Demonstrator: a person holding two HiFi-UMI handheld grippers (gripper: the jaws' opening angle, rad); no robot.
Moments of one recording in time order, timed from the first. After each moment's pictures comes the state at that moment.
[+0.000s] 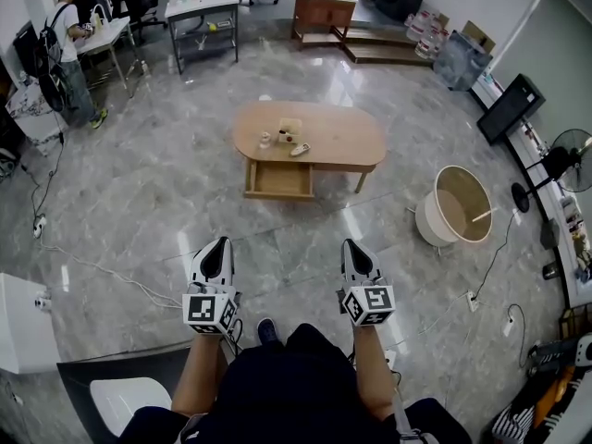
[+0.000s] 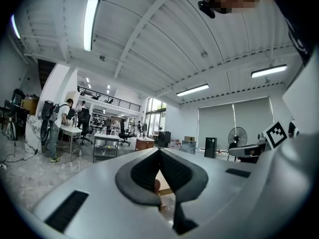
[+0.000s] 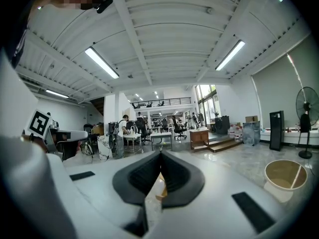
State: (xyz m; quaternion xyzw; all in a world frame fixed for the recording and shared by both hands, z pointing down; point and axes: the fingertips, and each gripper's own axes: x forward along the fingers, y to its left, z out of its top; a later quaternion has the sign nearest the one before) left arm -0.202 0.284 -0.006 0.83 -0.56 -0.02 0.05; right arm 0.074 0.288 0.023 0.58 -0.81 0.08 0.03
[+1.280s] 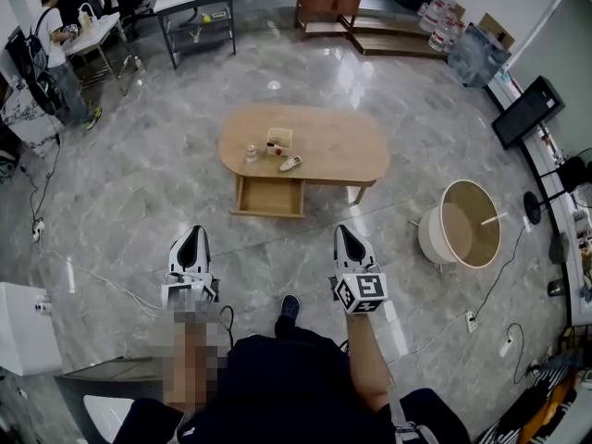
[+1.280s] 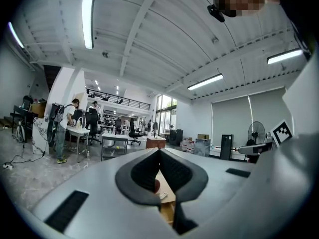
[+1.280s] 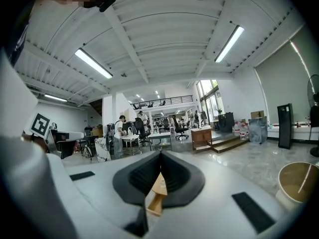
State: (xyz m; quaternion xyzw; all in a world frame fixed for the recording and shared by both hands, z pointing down) left arm -0.153 0.074 0.012 0.78 -0.62 0.00 0.05; right arm 0.165 0.062 0.048 0.57 -0.82 0.10 0.02
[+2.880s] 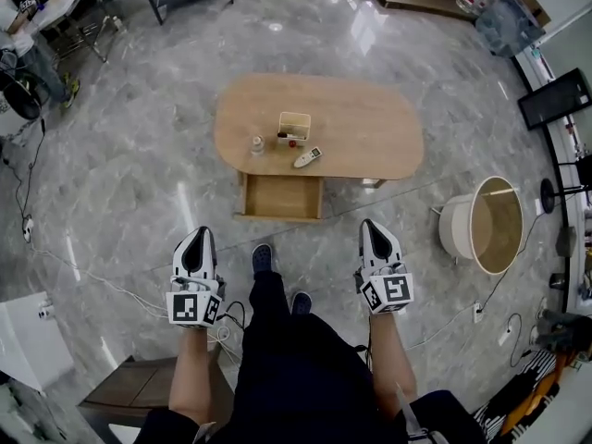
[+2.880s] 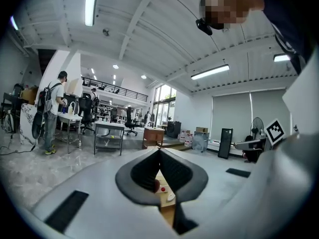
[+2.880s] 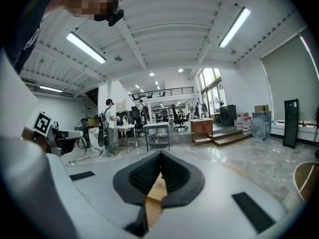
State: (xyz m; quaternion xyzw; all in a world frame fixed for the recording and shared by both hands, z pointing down) left arm -0.193 -0.151 0.152 0.80 -0.59 0.02 0.09; right arm 0.147 -0.161 0.174 0.56 -0.82 0.11 0.07
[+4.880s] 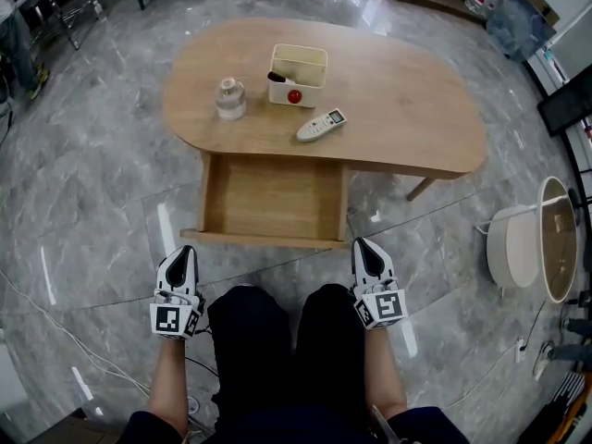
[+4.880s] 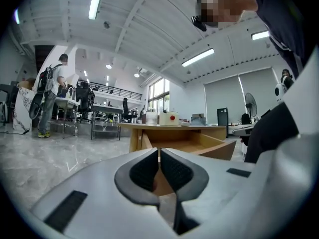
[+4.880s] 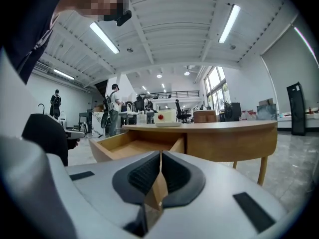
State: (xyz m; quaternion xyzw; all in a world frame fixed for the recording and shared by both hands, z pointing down) left arm -0.198 -0.162 0.712 0.82 -0.57 0.04 0.05; right arm 0.167 -0.179 0.709 0.54 -0.83 0.06 0.06
